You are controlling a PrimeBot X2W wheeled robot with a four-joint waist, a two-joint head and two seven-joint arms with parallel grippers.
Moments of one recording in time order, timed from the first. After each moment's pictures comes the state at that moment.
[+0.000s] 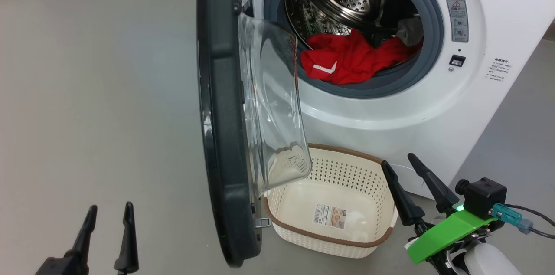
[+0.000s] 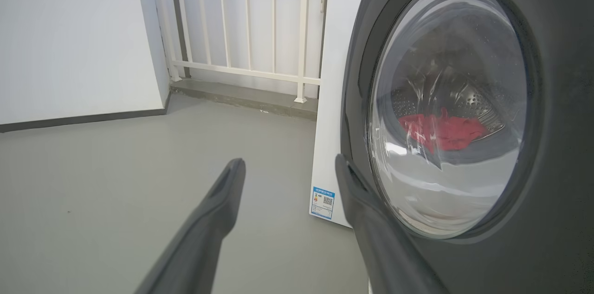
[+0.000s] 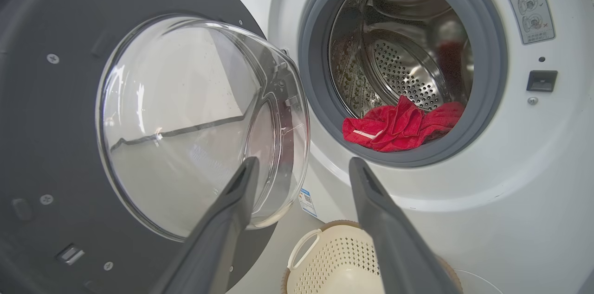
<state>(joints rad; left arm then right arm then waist) 0.02 0.05 0.05 0.16 -0.20 -0.12 -0.25 -0.20 -0.24 0.28 0.27 0.53 0.13 -0.25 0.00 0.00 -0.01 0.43</state>
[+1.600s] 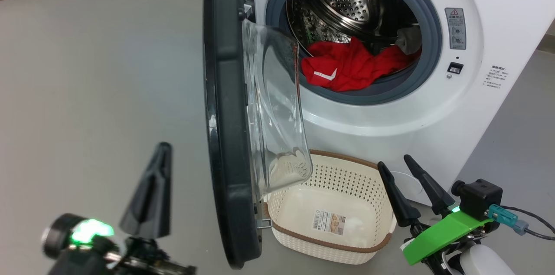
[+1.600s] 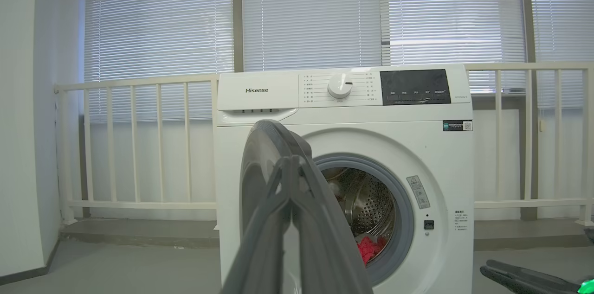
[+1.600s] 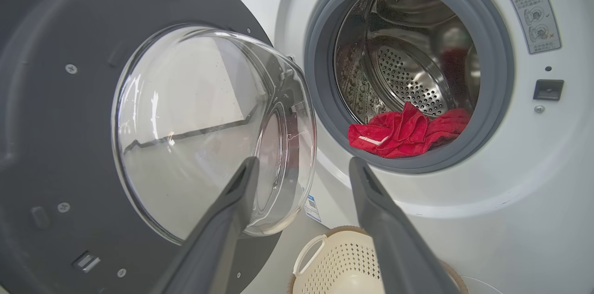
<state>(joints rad) 0.01 0.05 -0.17 -0.36 -0.21 -0.12 -0.21 -0.20 -0.22 0.28 0.28 0.53 0.13 -0.25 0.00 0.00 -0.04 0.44</state>
